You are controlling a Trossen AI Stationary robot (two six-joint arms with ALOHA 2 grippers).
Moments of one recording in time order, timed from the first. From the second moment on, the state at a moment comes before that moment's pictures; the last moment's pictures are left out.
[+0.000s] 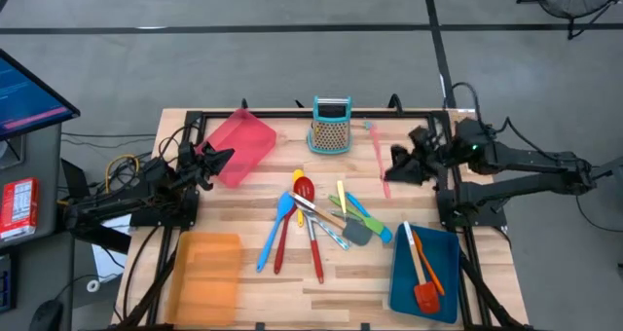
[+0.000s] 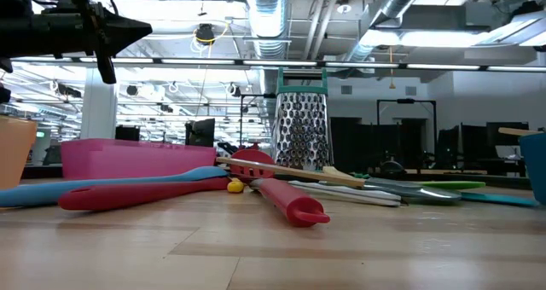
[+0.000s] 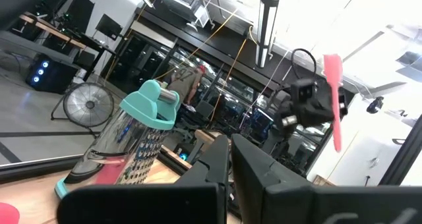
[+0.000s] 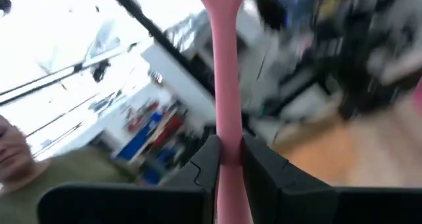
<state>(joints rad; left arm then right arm) 0.28 0.06 0.01 0.37 -0.12 -0.55 -0.05 0.80 0.82 0.04 -0.45 0.83</state>
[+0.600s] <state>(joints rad) 0.28 0.06 0.01 0.37 -0.12 -0.55 0.54 0.66 0.82 -0.63 0.09 1.37</state>
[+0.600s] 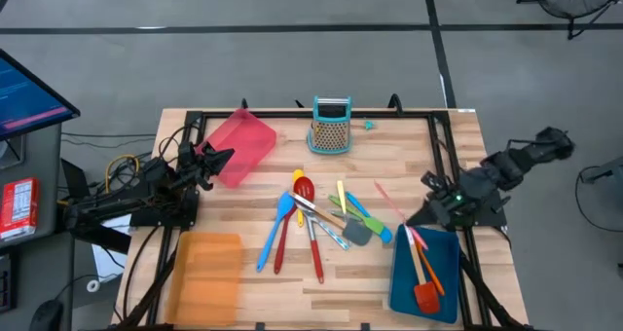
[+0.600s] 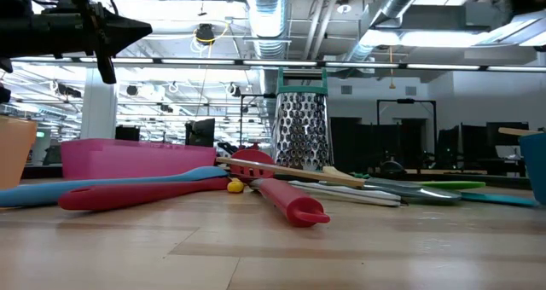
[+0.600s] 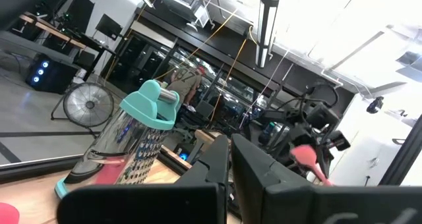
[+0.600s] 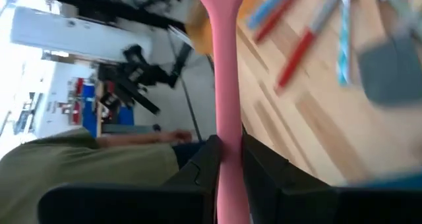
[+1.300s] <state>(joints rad) 0.28 0.06 0.01 0.37 -0.12 -0.55 0.95 0.72 0.82 -0.98 0.42 1.97</state>
